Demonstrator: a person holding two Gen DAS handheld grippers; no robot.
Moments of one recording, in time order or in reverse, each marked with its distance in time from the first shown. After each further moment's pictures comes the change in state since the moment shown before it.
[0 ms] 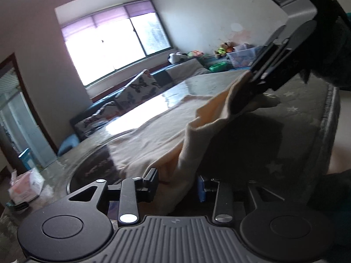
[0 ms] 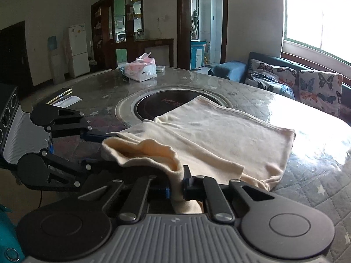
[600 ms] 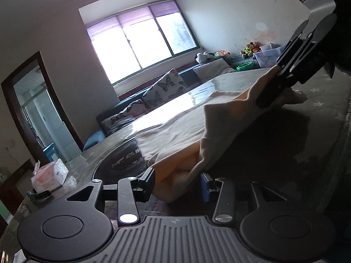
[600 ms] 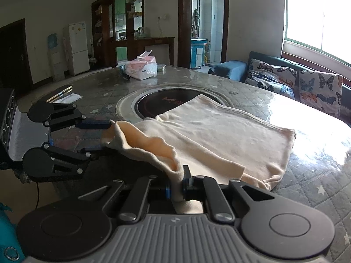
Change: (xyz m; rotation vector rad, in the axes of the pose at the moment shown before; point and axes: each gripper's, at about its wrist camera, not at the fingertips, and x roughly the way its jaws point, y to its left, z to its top) left arm -0.006 -0.001 -0.013 -0.022 -0.001 0.148; right arm 0.004 0.004 -0.001 -0.011 0.010 -0.005
